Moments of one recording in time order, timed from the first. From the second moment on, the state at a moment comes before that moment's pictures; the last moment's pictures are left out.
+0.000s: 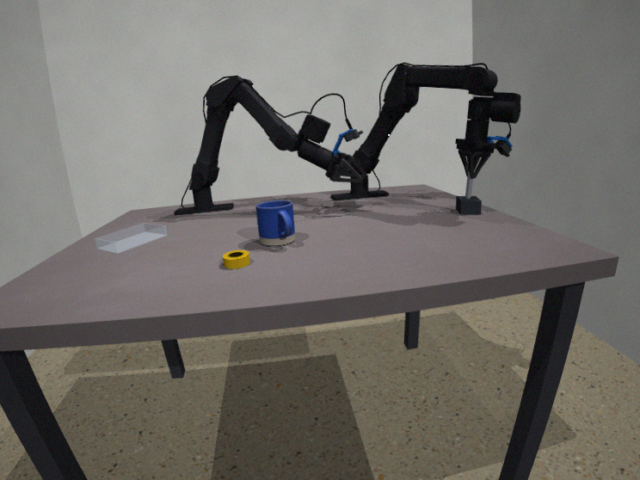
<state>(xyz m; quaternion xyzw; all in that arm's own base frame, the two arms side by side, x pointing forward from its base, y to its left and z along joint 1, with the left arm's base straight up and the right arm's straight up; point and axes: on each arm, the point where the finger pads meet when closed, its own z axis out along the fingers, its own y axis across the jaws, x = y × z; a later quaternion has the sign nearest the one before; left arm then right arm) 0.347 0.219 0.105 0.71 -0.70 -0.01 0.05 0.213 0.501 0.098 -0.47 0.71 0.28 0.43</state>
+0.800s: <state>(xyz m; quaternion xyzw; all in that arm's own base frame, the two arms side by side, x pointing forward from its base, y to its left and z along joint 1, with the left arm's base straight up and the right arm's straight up) 0.347 0.219 0.105 0.71 -0.70 -0.01 0.05 0.213 0.501 0.098 -0.47 0.71 0.28 0.43</state>
